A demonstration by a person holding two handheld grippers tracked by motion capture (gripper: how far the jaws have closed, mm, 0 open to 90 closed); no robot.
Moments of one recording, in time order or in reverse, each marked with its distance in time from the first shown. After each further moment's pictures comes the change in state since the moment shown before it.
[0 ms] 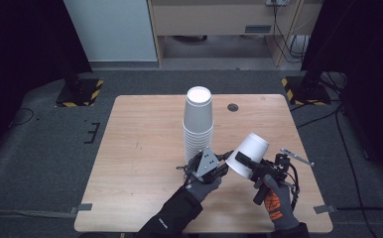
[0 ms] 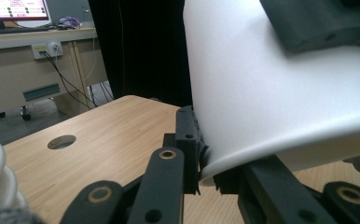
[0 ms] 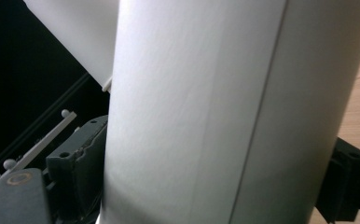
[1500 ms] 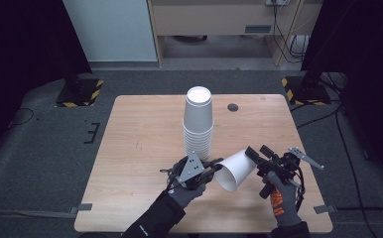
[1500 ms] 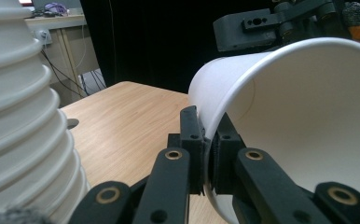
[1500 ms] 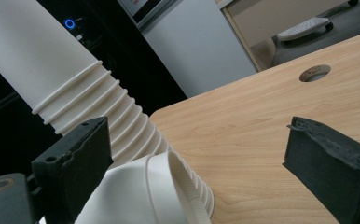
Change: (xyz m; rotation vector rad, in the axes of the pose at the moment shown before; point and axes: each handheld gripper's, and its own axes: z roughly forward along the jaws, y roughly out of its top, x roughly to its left) left arm 0.009 0.007 -0.049 0.065 -0.048 0.015; right arm -0.014 0.009 -0.011 -0.116 -0.200 -0.132
